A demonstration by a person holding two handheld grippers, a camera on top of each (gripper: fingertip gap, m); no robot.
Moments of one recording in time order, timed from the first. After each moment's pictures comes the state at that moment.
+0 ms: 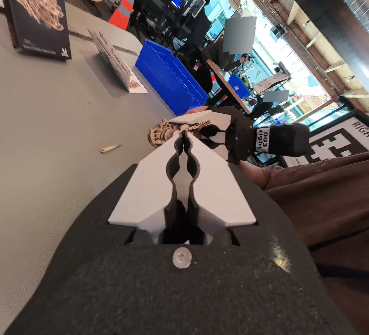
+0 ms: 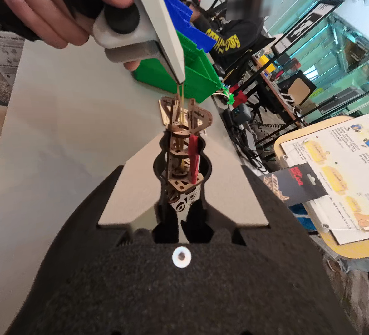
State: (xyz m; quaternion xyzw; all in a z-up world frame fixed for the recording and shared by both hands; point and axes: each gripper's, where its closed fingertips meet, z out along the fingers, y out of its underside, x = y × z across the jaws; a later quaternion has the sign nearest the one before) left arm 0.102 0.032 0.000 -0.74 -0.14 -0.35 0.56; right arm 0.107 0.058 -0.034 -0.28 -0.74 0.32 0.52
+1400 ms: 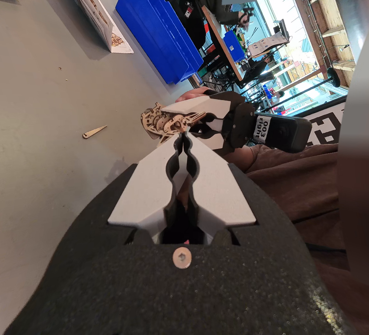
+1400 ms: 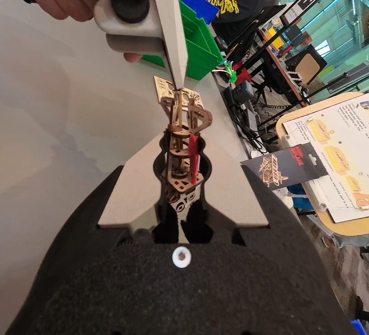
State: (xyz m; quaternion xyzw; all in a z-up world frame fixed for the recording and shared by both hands) left arm 0.114 0.059 -0.017 -0.78 -0.12 -0.41 0.45; right arm 0.108 0.085 -0.047 -0.31 -0.76 0.28 0.50
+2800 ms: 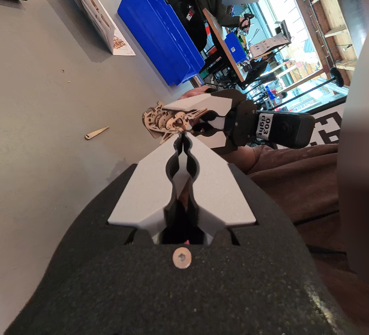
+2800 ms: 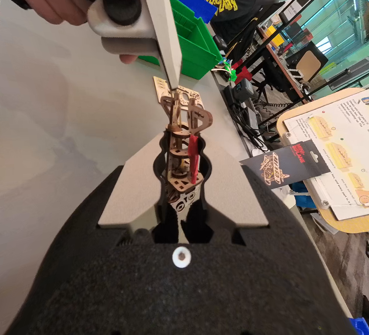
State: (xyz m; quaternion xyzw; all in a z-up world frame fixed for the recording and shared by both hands) left arm 0.114 0.059 -0.019 -0.78 -0.11 -0.41 0.45; right arm 0.109 0.087 -0.047 -0.31 -0.76 0.29 0.50
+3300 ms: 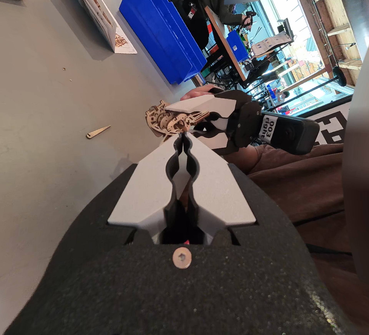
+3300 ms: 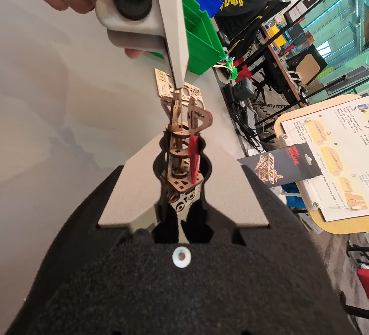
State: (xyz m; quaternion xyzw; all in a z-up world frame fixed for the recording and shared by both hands) left arm 0.114 0.061 -0.023 -0.79 -0.12 -0.40 0.45; right arm 0.111 0.089 -0.051 -0.30 -0.77 0.26 0.50
